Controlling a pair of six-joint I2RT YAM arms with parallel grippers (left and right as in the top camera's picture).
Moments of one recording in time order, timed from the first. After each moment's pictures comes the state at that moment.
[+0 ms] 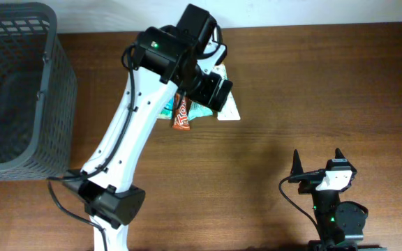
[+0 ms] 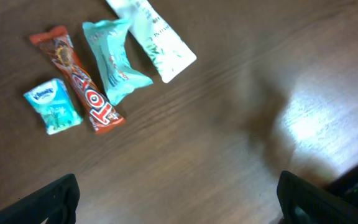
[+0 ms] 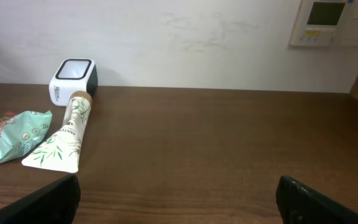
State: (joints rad) left arm -0.54 2.05 2.41 -1.57 0.14 -0.05; right arm -0.04 0.01 0.01 -0.08 -0.02 -0.03
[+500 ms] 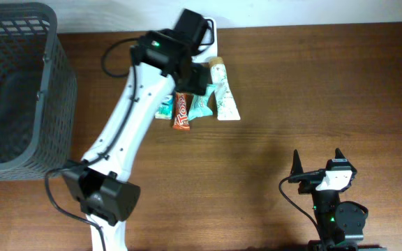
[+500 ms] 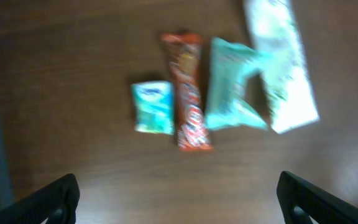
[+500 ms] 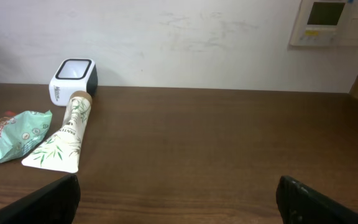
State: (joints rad) left arm -0.46 2.05 2.24 -1.39 -0.21 -0.28; right arm -0.04 0.01 0.01 -0.08 -0.02 -0.03
